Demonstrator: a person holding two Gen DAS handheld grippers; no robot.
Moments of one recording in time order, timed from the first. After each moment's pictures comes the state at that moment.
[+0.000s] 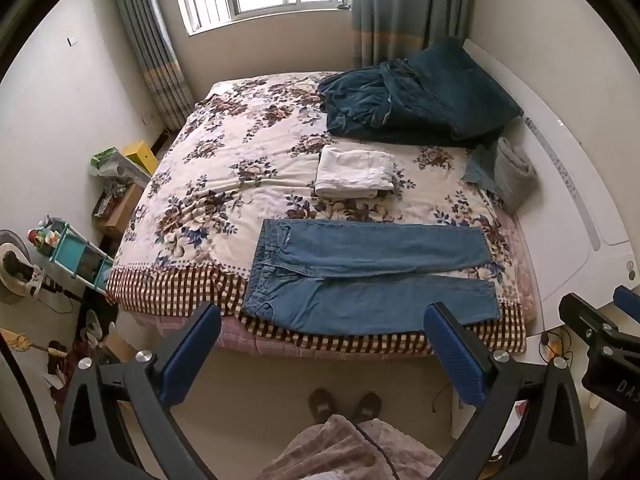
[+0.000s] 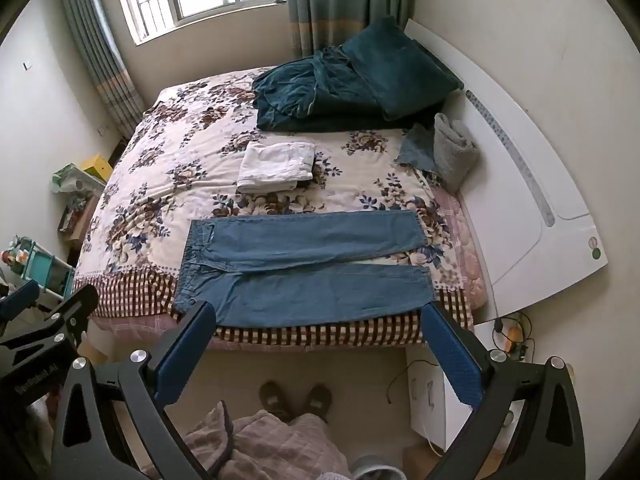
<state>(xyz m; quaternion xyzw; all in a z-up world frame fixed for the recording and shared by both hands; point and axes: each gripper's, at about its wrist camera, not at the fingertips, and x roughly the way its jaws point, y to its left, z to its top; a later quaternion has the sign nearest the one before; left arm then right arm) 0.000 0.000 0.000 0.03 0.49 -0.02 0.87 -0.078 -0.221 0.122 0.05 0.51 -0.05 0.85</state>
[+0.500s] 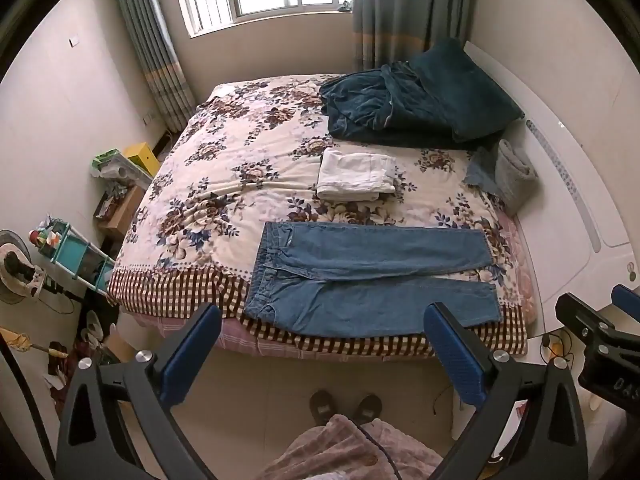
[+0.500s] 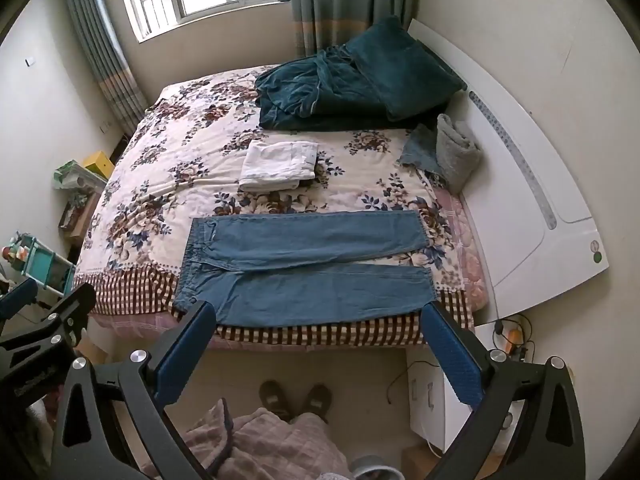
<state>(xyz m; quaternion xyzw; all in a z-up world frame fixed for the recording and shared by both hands) 0.002 0.002 -0.001 0.03 0.49 -0.02 0.87 -0.076 -0.221 0.123 0.05 0.52 -0.05 0.85</state>
